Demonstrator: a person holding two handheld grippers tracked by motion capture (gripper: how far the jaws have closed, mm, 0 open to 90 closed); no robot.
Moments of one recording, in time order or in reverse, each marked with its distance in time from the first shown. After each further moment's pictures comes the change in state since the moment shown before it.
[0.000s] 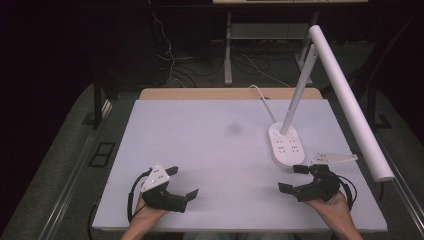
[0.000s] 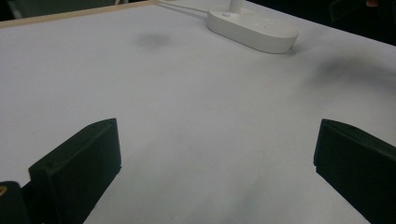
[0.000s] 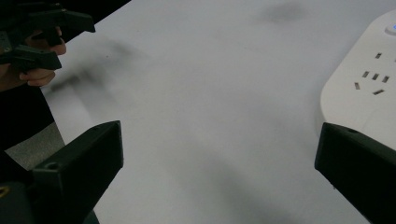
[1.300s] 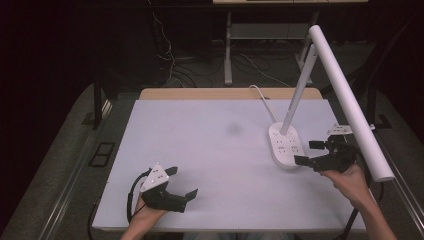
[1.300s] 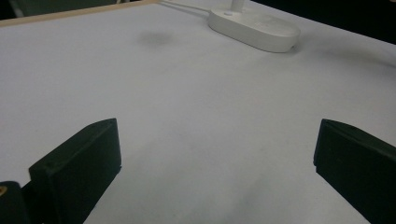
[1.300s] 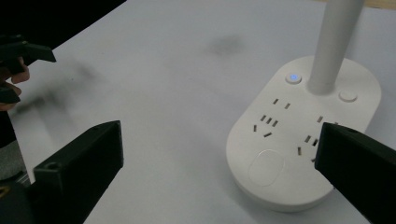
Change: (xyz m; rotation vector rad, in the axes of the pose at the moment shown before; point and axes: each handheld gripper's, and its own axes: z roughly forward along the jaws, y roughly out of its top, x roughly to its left) left arm 0.001 -0.001 -0.001 0.000 0.005 -0.004; right arm -0.055 0.050 -0.025 0.001 -0.055 0.003
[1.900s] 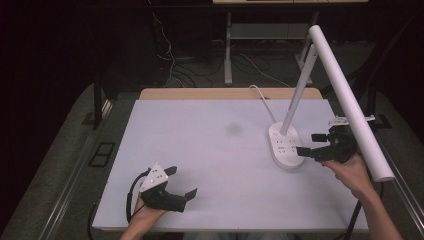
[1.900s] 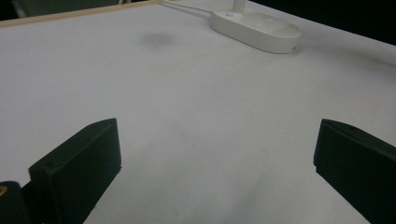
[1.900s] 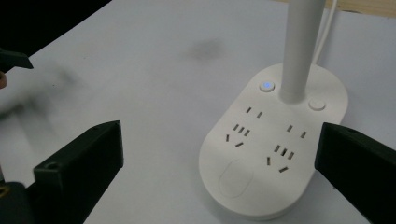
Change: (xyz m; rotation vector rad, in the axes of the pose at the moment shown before) left arm 0.001 0.000 -0.001 -0.003 0.005 -0.002; right arm -0.020 0.015 0.002 0.017 -0.030 0.015
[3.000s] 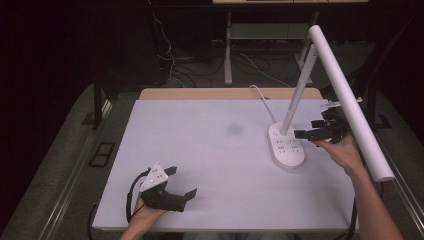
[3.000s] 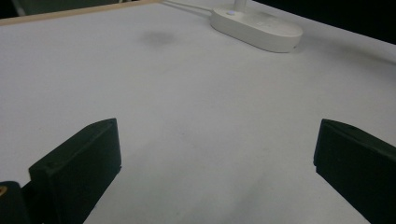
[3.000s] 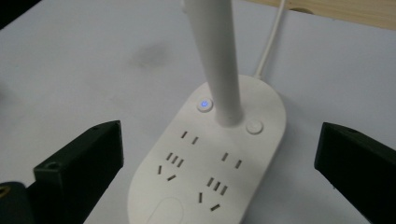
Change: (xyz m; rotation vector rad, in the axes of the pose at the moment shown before) left arm 0.001 0.000 0.000 0.003 0.000 -0.003; right arm -0.044 0.033 0.030 0.066 -0.120 0.034
